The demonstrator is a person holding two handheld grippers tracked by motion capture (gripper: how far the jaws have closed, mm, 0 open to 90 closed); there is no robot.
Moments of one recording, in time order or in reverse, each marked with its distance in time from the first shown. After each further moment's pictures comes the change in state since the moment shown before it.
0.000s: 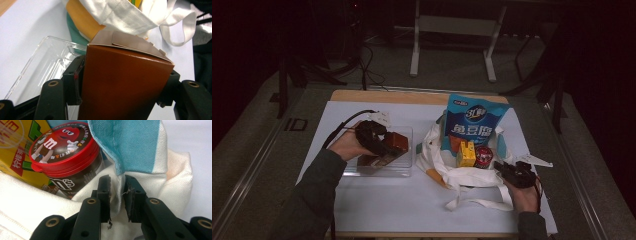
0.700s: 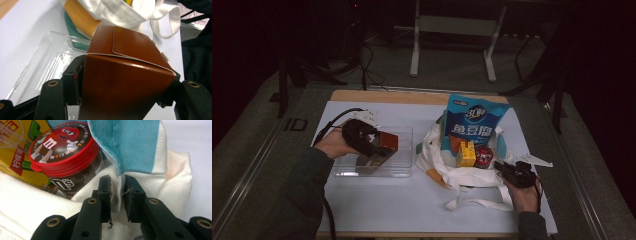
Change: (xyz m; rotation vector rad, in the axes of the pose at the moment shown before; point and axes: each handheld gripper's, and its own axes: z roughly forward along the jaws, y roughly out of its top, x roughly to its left) left arm 0.003 -0.017 -0.031 -0.040 -0.034 0.006; right arm 0.000 0.000 0.000 0.001 -0.001 -0.002
